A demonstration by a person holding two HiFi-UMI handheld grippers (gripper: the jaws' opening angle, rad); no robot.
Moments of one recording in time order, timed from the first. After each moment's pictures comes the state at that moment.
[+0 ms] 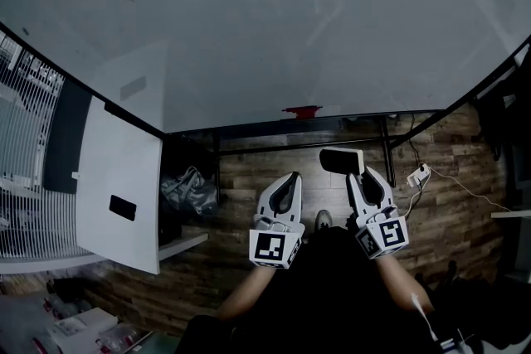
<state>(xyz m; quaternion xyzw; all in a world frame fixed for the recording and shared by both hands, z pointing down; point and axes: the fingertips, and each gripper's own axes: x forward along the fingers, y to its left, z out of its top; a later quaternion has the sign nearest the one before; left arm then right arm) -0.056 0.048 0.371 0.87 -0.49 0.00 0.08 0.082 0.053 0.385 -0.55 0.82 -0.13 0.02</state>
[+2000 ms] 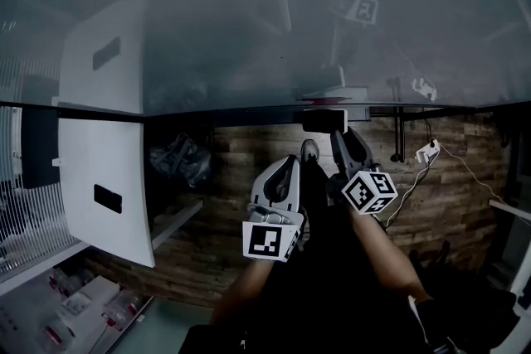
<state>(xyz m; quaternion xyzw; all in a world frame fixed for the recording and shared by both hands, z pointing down) -0.087 -0.030 0.457 0.84 -0.52 0.03 0.15 0.036 -0.080 0.554 -0.55 0.75 -0.36 0.05</state>
